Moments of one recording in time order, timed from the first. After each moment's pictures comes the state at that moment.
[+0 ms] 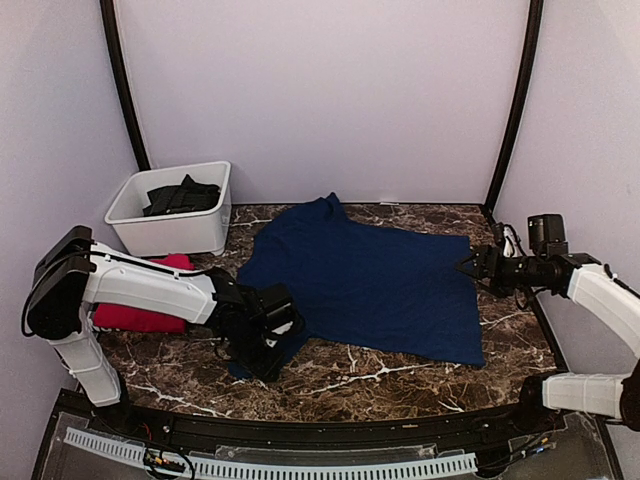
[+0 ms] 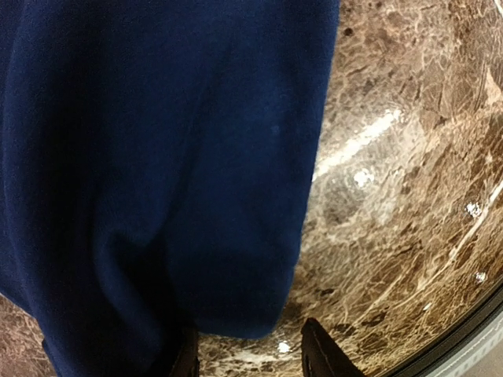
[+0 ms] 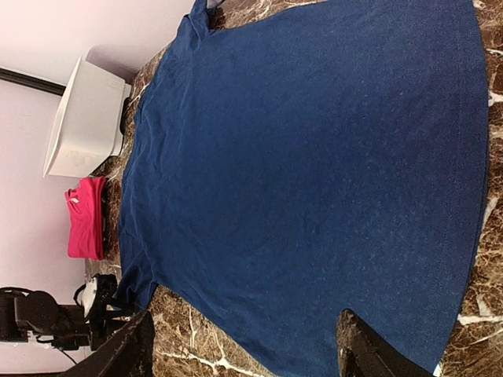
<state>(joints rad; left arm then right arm) -1.04 1.72 1.02 -0.73 0.06 -0.50 0.03 1.01 0.68 -0.45 -0.61 0.45</state>
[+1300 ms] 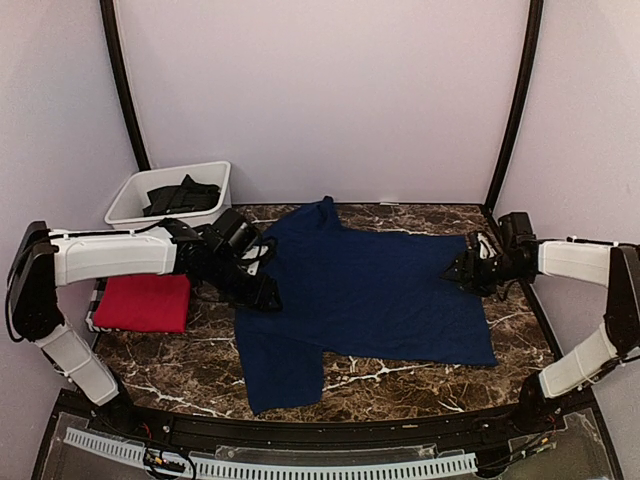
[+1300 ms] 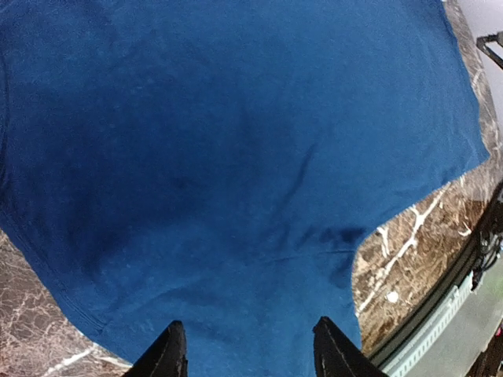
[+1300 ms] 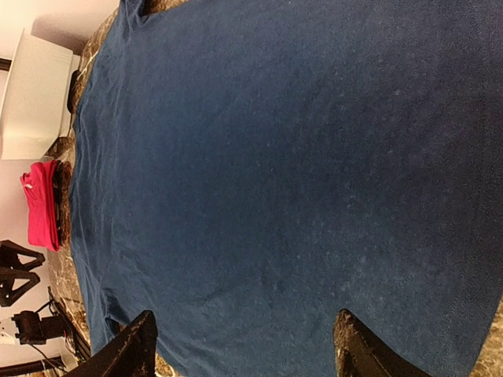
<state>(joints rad) -0.75 1.57 1.12 -0.62 0.22 -0.45 0.06 1.38 0.77 -0.36 -0.58 0.33</state>
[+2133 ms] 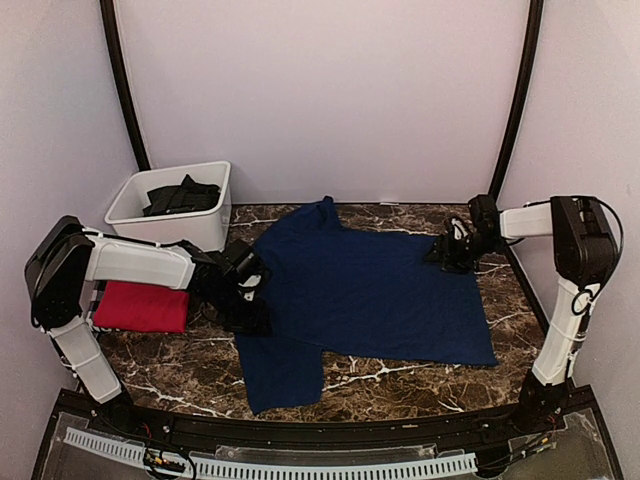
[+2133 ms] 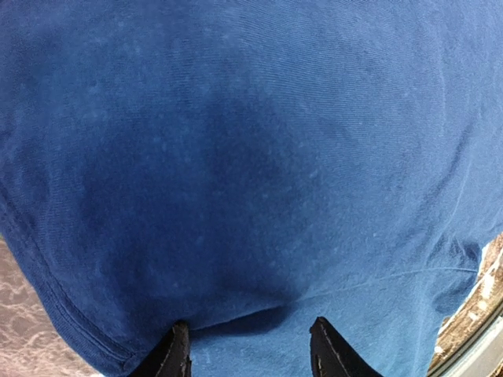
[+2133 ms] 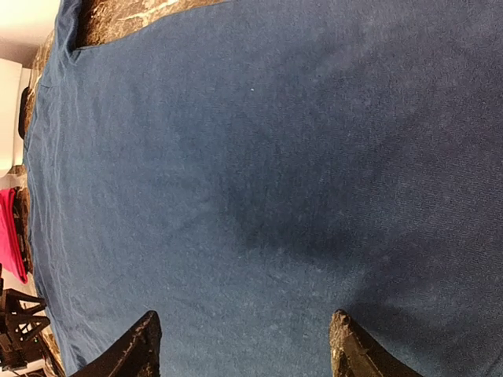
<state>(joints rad) -0.71 1.71 0.98 -0.53 0.14 -0.56 0.09 1.93 1.22 -0.37 -0.53 0.26</state>
